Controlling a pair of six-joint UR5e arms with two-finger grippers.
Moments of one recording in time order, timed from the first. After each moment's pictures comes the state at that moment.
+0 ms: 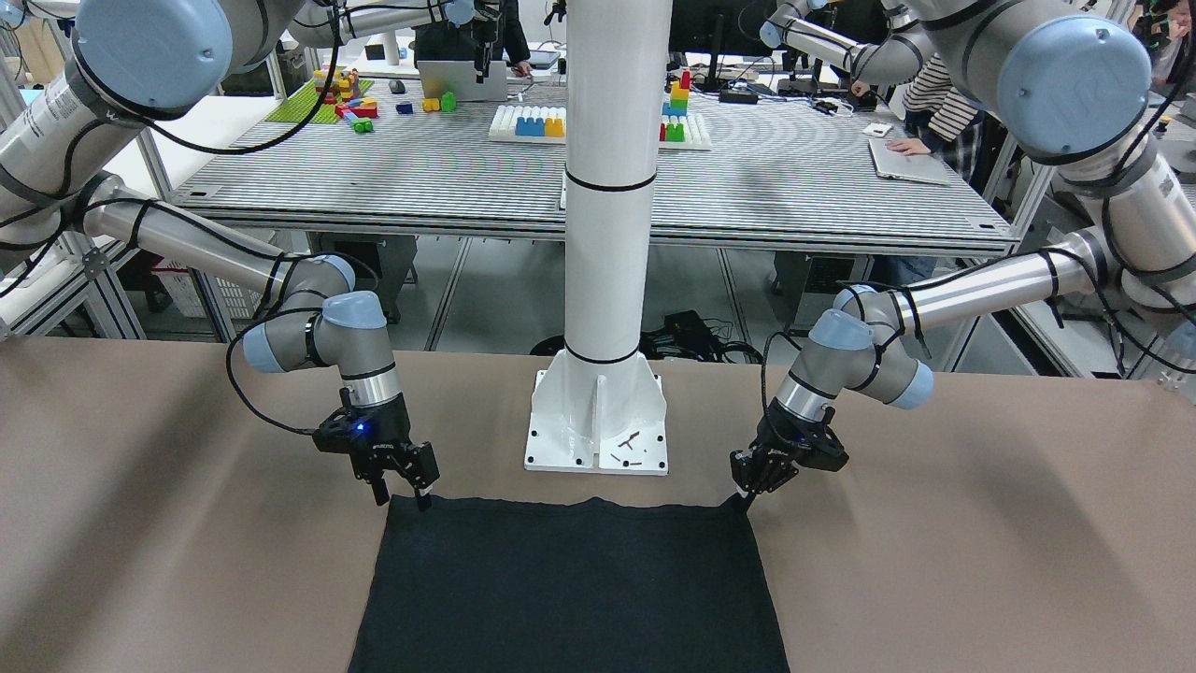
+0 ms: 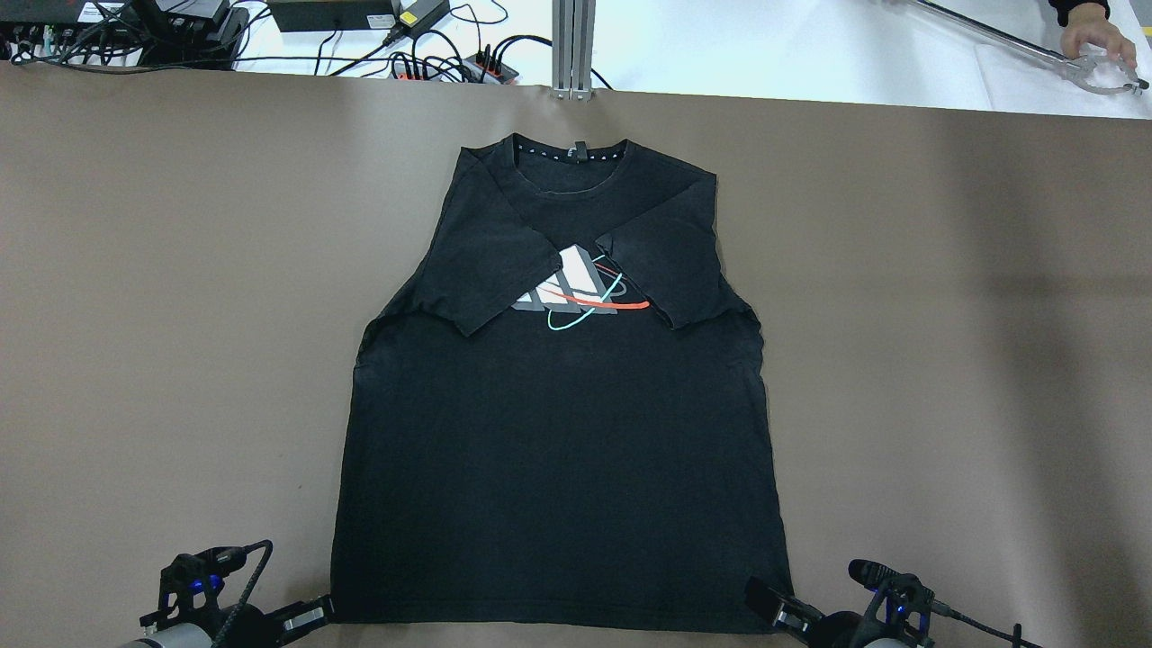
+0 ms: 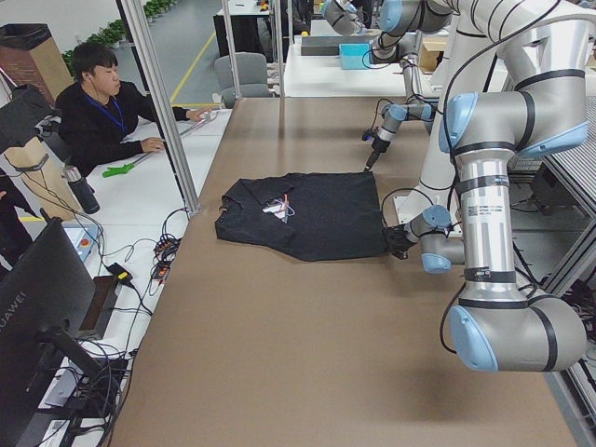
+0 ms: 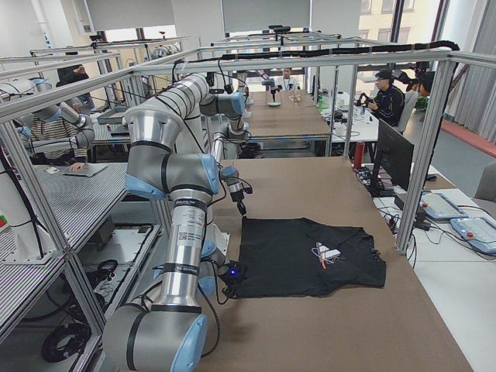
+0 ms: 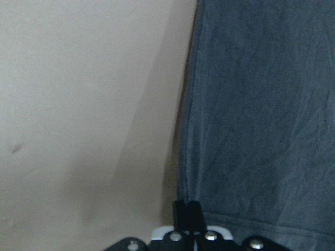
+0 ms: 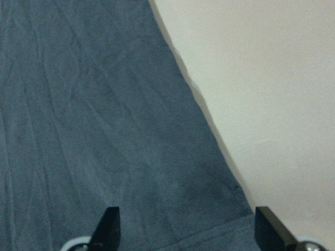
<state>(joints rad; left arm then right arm) -0.01 -1.48 -2.03 -2.39 -1.22 -1.88 0.01 -1.73 2.05 -0.88 1.15 1.94</state>
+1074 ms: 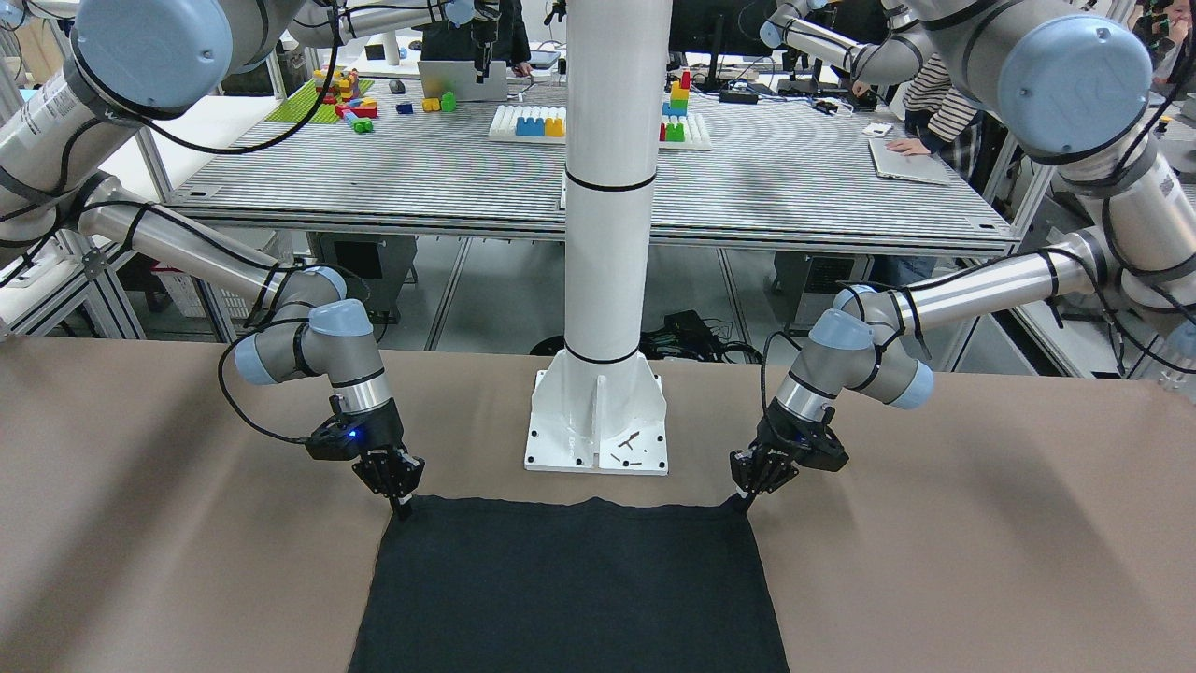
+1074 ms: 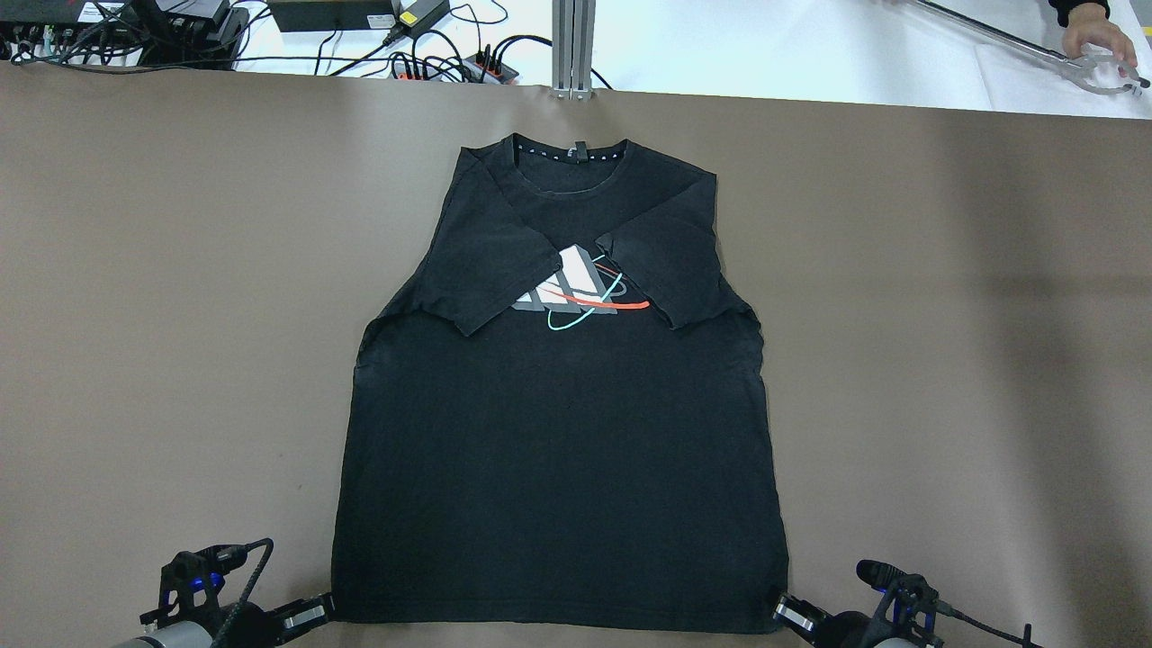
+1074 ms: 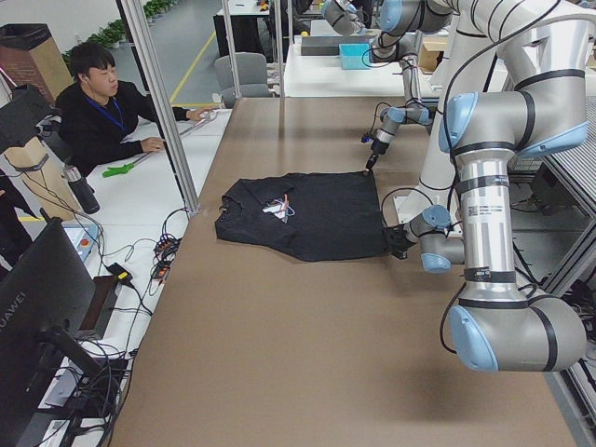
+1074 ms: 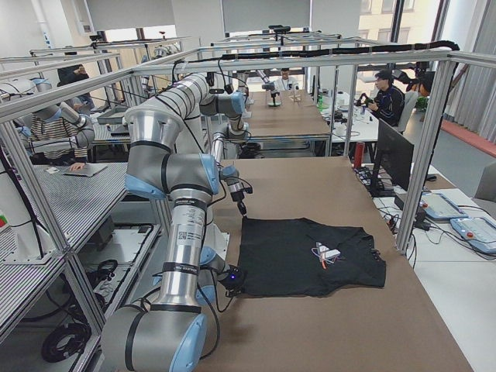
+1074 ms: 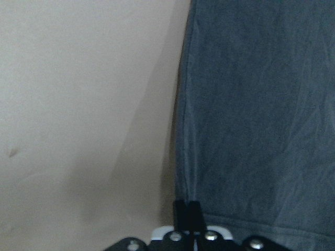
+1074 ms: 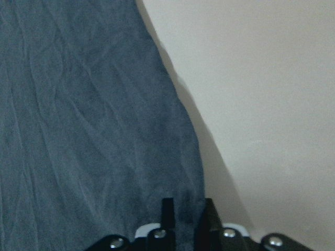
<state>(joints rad) -0.01 -1.48 -2.03 -2.39 -1.22 -1.87 0.01 -1.75 2.00 -0.75 1.15 1.94</state>
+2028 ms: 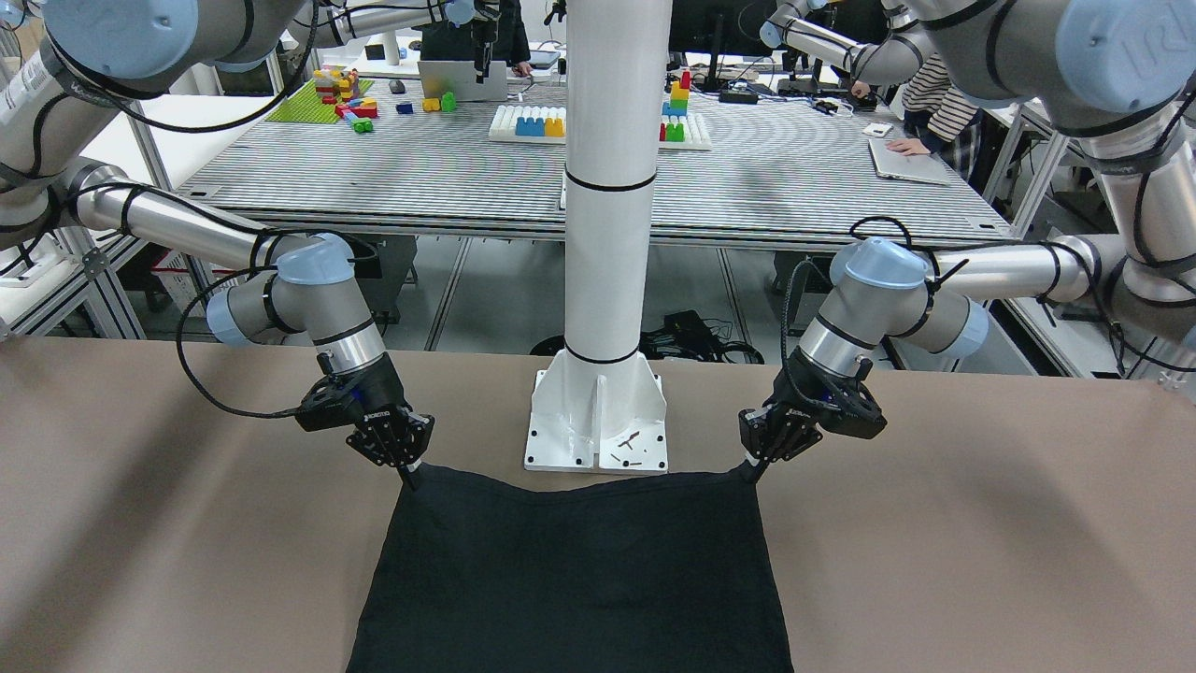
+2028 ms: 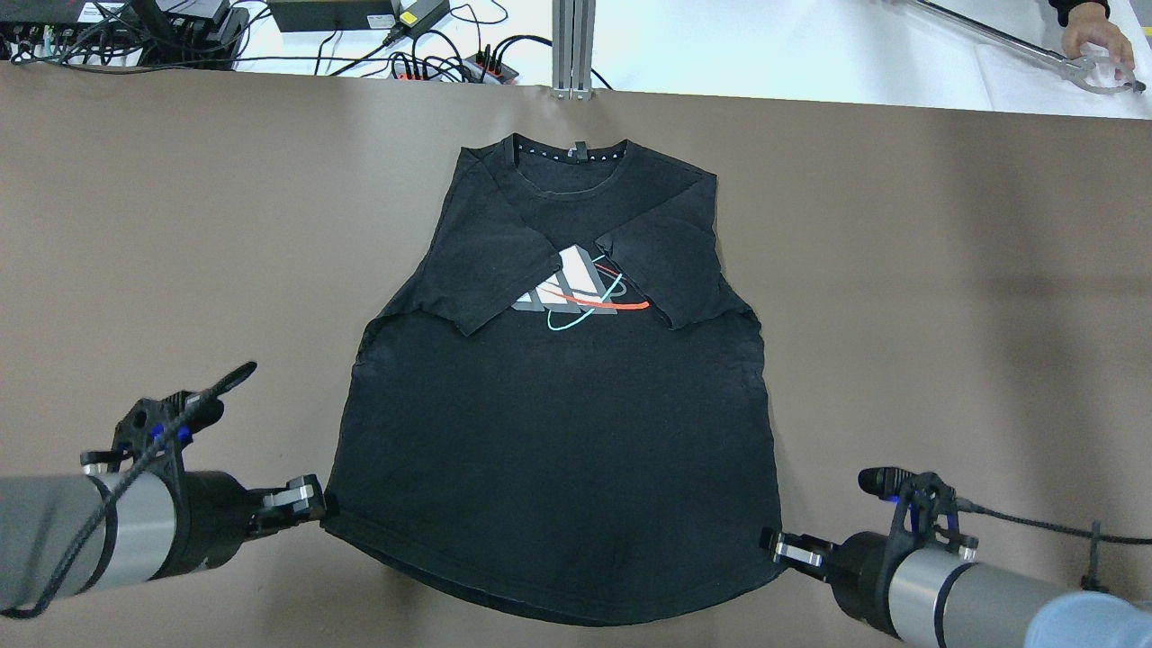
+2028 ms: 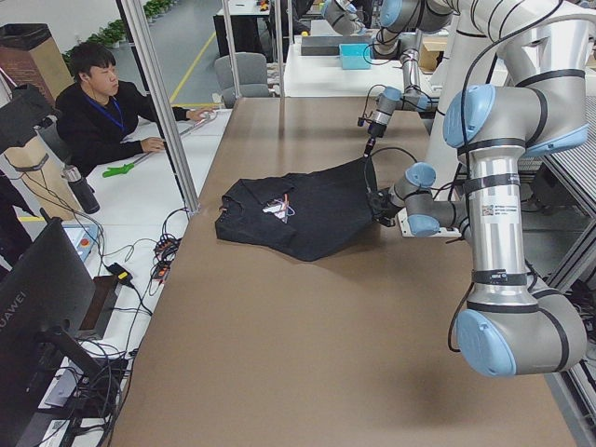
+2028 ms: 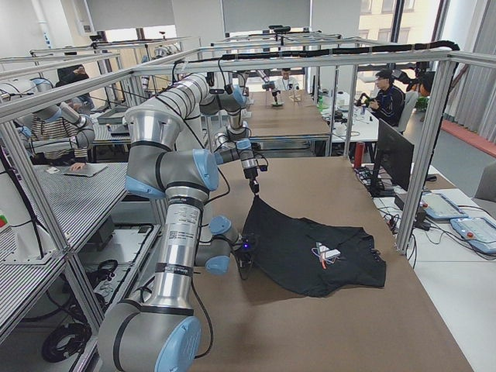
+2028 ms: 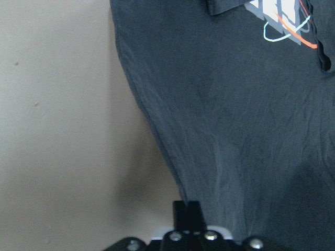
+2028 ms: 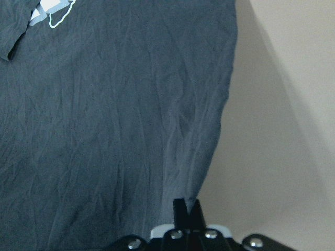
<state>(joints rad) -0.35 -1.61 -2.35 -1.96 -1.63 -1.74 0.24 -1.71 2.28 -0.95 1.44 1.64</state>
